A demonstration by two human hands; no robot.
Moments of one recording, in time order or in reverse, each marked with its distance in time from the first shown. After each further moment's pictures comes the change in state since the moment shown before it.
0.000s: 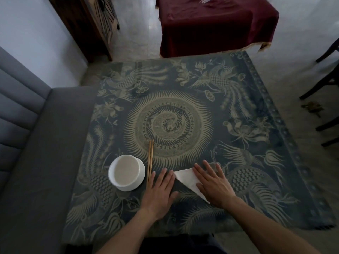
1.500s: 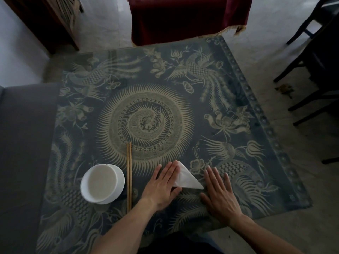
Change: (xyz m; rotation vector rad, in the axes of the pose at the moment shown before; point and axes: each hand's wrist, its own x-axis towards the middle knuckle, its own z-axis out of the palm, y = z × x) left_hand 0.070 0.026 0.005 -0.113 -0.048 0.261; right_hand -0.062 0.022 0.036 0.244 0.146 0.268
